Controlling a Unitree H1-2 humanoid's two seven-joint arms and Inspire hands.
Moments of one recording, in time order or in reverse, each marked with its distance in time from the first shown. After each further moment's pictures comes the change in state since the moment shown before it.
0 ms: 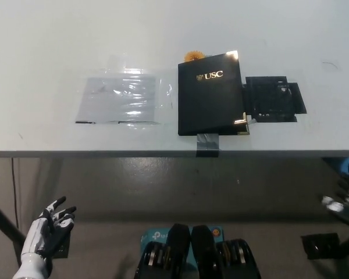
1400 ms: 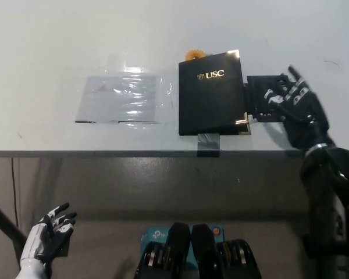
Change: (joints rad) left_arm 0.020 0.000 -0.003 -0.014 -0.001 0.008 -0.002; right_arm -0.504 0.280 -0.190 0.285 0.174 0.139 -0.195
